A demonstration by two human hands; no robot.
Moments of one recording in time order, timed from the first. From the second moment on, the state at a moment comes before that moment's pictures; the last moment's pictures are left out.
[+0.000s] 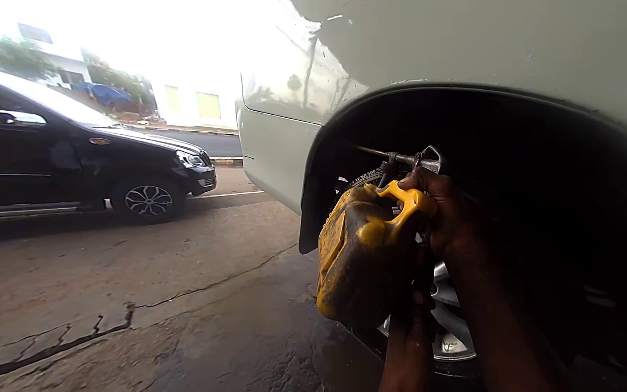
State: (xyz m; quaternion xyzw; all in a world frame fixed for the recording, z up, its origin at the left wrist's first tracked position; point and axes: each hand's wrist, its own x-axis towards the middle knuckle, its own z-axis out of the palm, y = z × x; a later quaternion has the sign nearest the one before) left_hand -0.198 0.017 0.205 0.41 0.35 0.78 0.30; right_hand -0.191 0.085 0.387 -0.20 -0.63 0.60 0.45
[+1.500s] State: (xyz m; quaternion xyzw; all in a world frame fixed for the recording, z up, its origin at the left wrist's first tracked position) left_hand -0.328 -0.001 0.202 0.68 0.20 0.61 0.36; right_hand -0.251 -0.007 0.382 -0.29 -0.49 0.30 0.77
